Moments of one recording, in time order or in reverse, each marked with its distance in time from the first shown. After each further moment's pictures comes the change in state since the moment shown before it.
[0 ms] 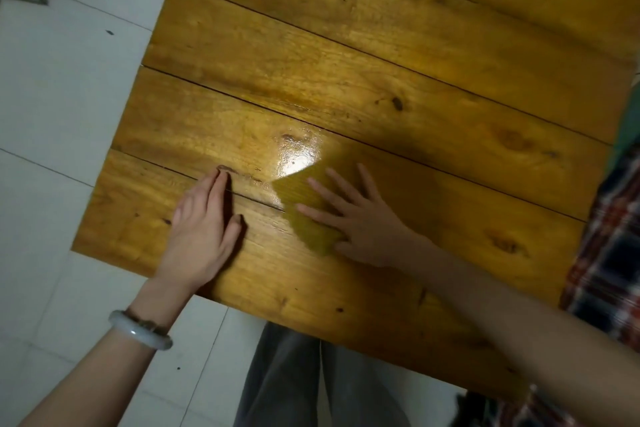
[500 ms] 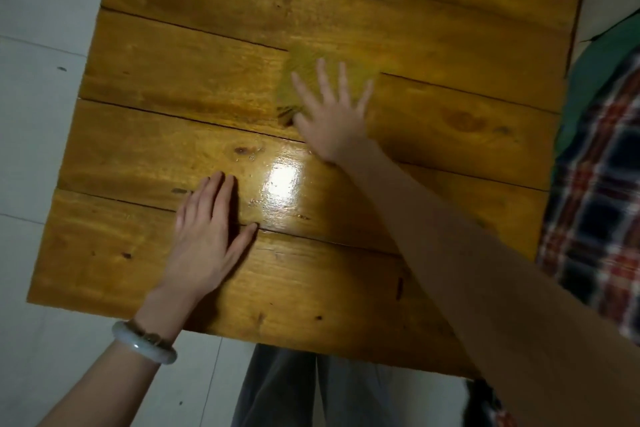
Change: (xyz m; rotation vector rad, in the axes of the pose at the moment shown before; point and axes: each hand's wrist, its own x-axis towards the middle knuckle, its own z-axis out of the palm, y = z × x) left_hand 0.027 0.046 0.007 0.059 -0.024 0.142; right_hand 0.072 0.084 -0.047 0.222 0.054 0.763
